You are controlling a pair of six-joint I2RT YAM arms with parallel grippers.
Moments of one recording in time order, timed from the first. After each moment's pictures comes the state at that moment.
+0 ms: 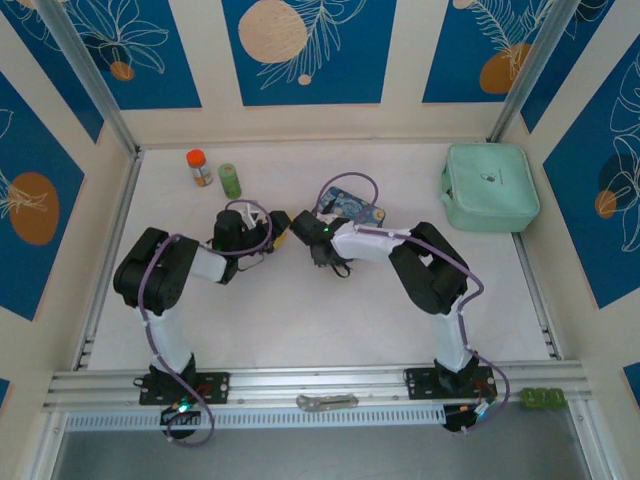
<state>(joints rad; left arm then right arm) -0.32 1.87 0.67 0.87 0.57 -1.17 0.80 2.02 1.34 -0.63 0.42 0.63</state>
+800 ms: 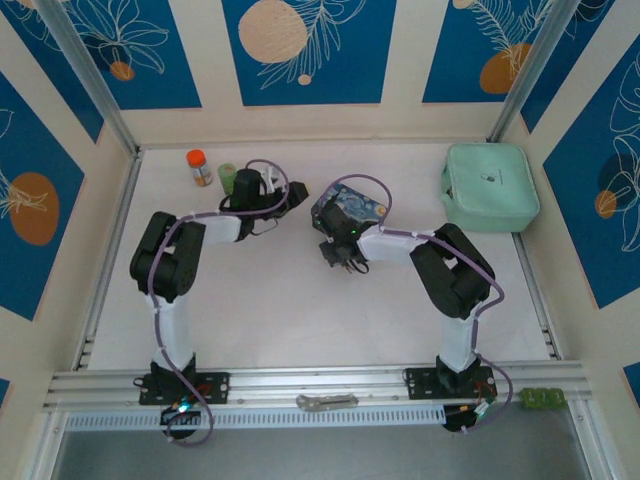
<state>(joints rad) -0.36 2.03 1.16 0.39 0.56 -0.84 0.69 1.89 1.13 -0.32 0.19 0.15</state>
